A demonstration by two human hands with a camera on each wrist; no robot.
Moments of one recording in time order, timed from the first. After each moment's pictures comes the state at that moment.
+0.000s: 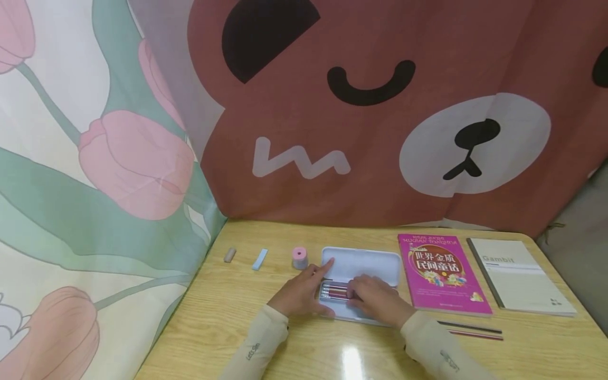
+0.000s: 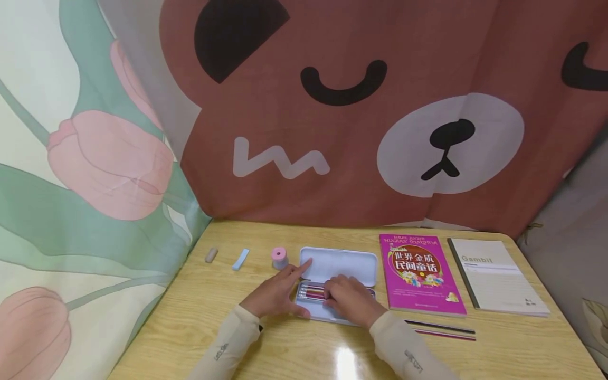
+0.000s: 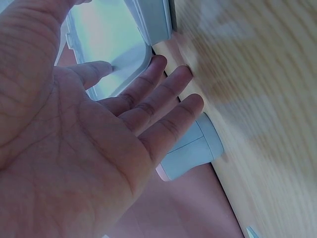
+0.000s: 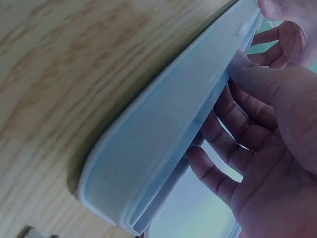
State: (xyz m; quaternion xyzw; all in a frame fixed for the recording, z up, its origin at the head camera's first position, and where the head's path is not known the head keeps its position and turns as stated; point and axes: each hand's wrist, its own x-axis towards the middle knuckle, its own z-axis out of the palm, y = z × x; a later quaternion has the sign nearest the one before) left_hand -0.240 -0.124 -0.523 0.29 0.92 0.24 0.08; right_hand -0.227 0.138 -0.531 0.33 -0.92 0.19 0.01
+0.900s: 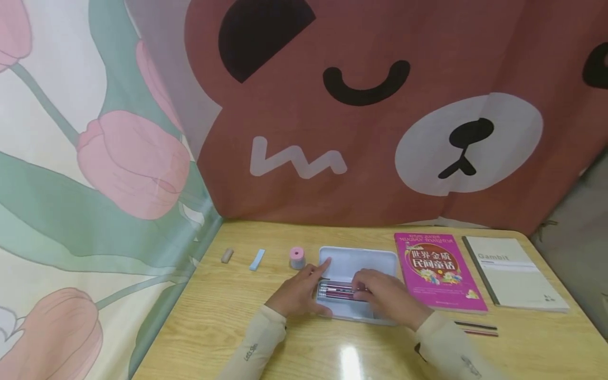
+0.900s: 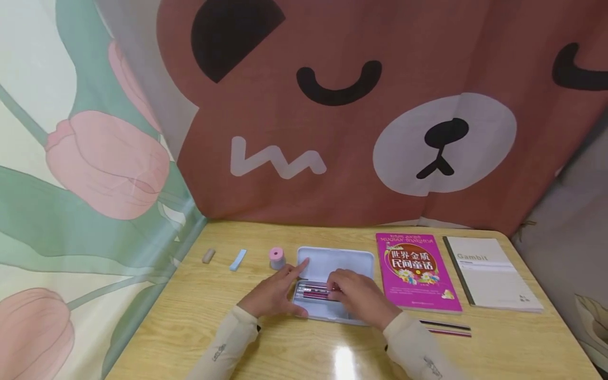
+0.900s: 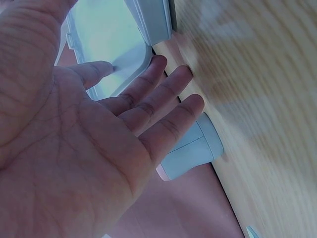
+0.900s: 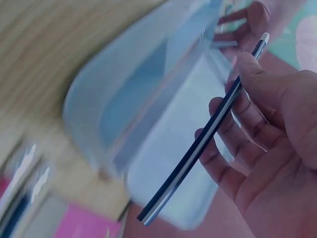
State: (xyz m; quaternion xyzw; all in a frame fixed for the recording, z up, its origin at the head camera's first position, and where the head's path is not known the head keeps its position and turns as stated) left_hand -0.240 -0.123 -0.526 0.28 0.92 0.24 0.08; right_hand -0.210 0.160 -0.501 0.30 -0.92 0.26 0.03
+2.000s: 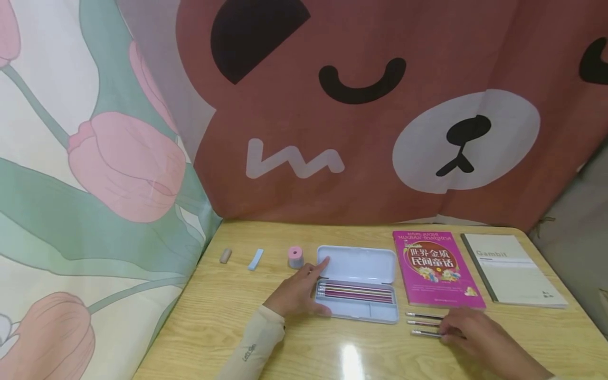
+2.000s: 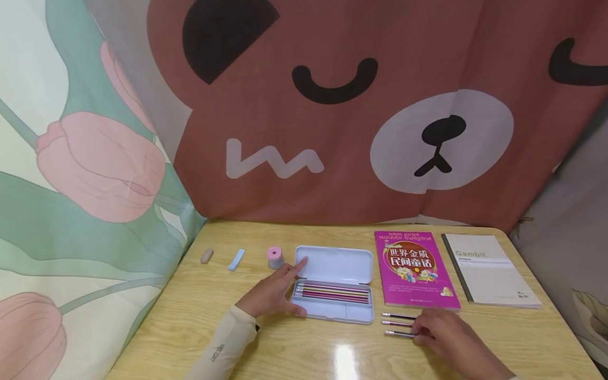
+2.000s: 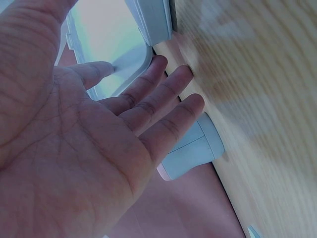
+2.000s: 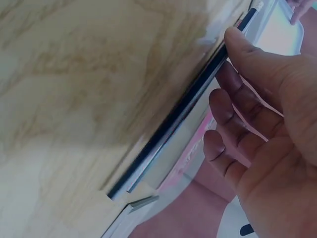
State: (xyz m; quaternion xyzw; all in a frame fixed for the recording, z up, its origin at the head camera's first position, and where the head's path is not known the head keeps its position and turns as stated) left_hand -0.239 -0.123 -0.520 0.28 0.92 0.25 0.09; right_hand -0.138 0.324 -0.533 0.24 -0.95 0.20 -0.03
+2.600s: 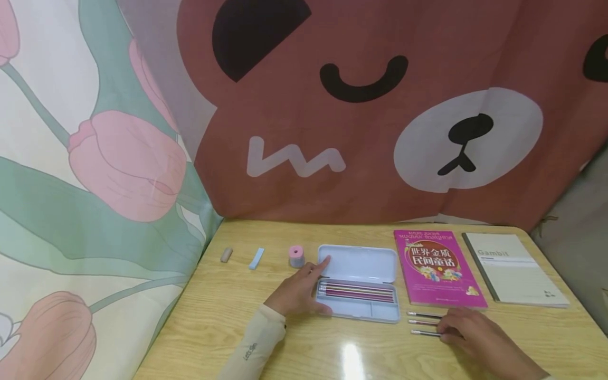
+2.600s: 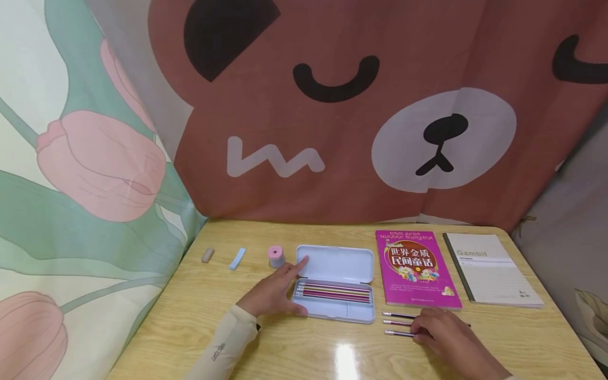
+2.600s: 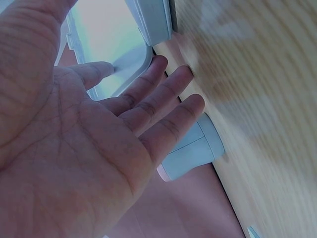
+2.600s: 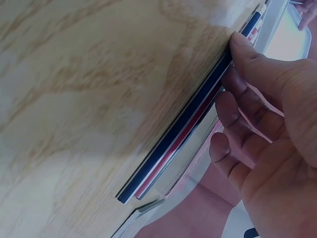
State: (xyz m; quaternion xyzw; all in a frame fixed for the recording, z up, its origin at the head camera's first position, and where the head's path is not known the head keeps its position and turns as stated) left_hand -0.241 -0.123 -0.524 0.28 0.93 0.24 0.10; right_hand -0.132 0.317 -0.536 0.21 -0.97 0.15 -0.02
